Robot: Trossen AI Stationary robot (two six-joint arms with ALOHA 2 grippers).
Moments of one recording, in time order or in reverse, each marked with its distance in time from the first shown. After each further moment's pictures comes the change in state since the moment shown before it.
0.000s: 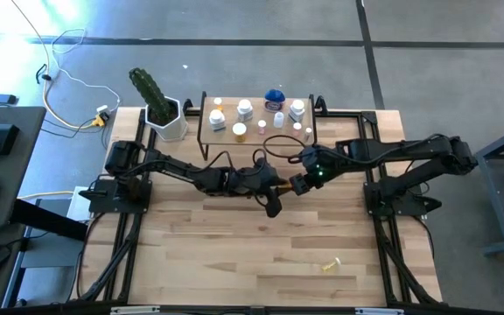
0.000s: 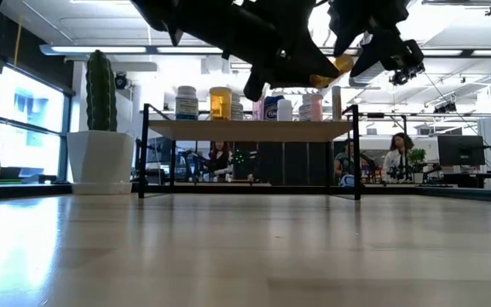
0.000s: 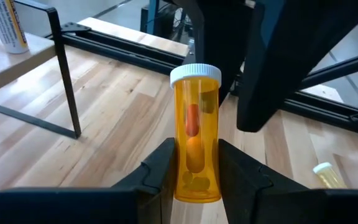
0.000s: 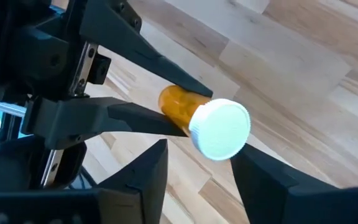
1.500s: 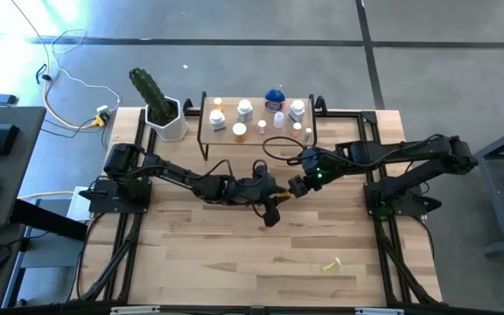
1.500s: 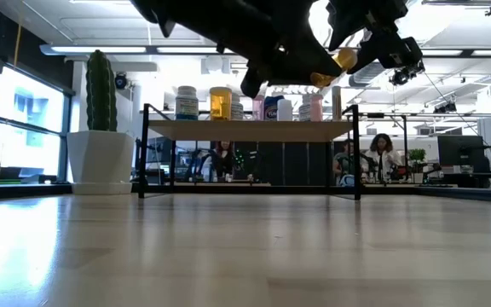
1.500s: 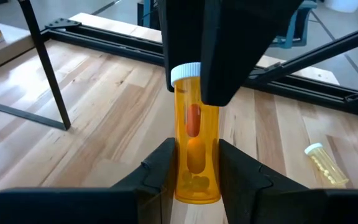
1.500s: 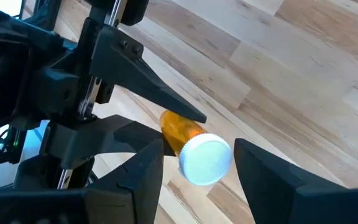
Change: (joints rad) left arm -0.064 0.003 0.000 -0.030 -0.057 0.018; right arm 0.029 0.003 -0.002 0.035 0.018 0.019
